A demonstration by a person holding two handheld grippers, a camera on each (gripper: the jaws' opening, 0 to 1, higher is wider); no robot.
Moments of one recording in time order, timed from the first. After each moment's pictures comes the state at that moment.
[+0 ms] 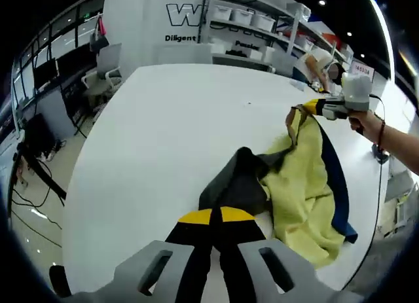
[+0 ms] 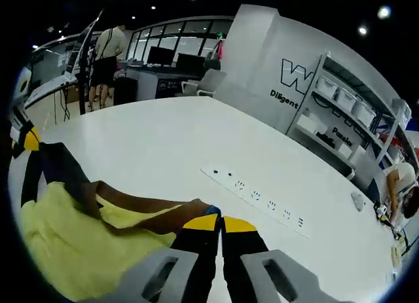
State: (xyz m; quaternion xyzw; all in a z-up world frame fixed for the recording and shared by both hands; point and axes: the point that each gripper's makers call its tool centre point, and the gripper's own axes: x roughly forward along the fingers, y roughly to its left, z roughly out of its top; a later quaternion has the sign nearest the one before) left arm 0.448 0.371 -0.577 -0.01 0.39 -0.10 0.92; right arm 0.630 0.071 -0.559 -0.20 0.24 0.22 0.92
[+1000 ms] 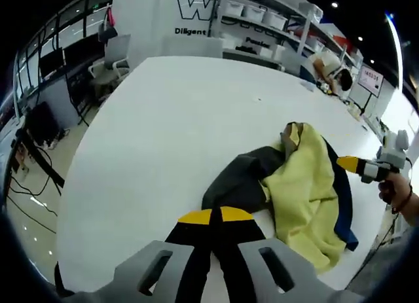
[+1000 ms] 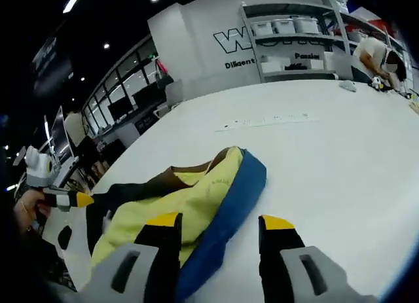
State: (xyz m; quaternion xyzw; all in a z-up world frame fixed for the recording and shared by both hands) left arm 0.449 0.368 -0.585 -0.04 0.40 -0.10 0.91; right arm 0.467 0.081 -0.599 0.11 0.32 0.16 0.93
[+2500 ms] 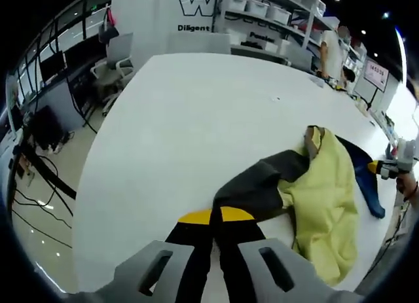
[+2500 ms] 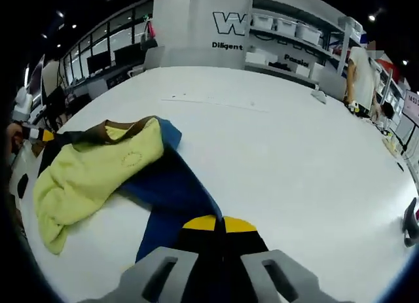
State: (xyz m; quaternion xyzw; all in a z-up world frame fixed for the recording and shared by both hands) left arm 0.480 0.410 -0.595 -0.02 0.41 -0.08 0.91; right arm 0.472 -0.055 -0.619 -0.07 0.37 0.07 0.92
